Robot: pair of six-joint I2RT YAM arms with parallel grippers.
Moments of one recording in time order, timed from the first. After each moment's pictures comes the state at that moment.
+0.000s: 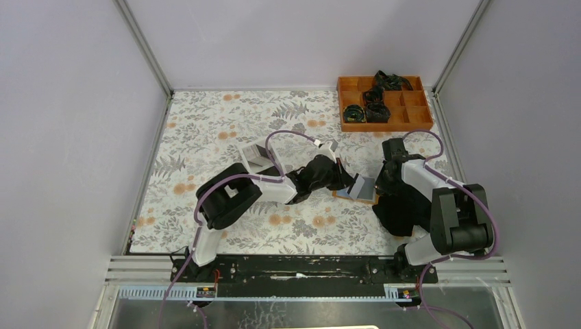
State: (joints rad) left arm -0.93 2.03 1.12 0.52 0.05 -0.93; right arm 0.12 1.50 0.79 -0.57 0.11 0.59
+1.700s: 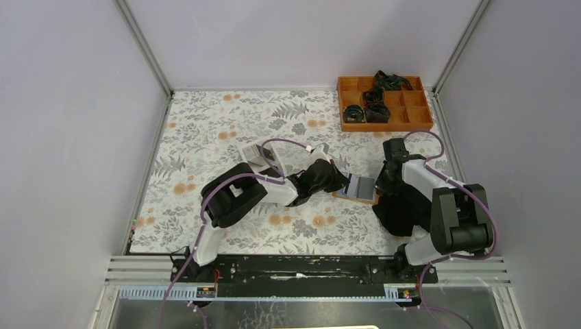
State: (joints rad) left arm -0.94 2.08 1.10 0.52 -0.09 -1.08; right arm 0.11 1.50 0.78 -0.56 0.10 0.60
